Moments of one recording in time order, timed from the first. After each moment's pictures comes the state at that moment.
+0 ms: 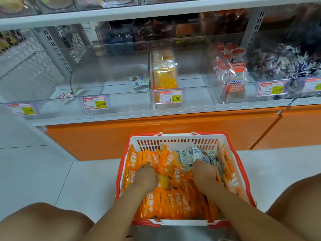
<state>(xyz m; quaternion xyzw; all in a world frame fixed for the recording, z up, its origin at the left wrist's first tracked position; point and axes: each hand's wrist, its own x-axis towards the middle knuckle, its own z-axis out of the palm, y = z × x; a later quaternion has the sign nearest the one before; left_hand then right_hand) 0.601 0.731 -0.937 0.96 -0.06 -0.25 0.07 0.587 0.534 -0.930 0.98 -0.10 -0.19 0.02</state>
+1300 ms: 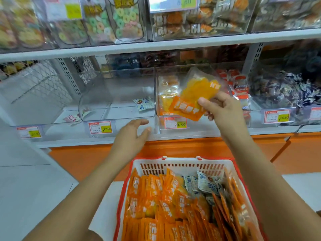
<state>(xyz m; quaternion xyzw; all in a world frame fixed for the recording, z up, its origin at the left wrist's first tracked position) 0.671 0.752 -0.739 0.94 -0.07 0.08 0.33 0.670 0.516 -0.700 0.73 0.01 0.17 -0.66</state>
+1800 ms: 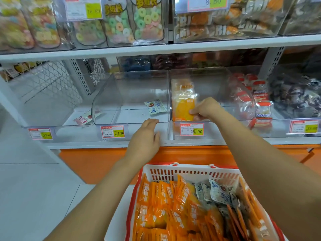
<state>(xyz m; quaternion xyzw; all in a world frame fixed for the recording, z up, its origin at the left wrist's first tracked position) 0.704 0.764 -0.759 0.96 -0.12 0.10 0.24 0.819 0.551 -0.732 0.89 -0.14 -0.09 -0.42</state>
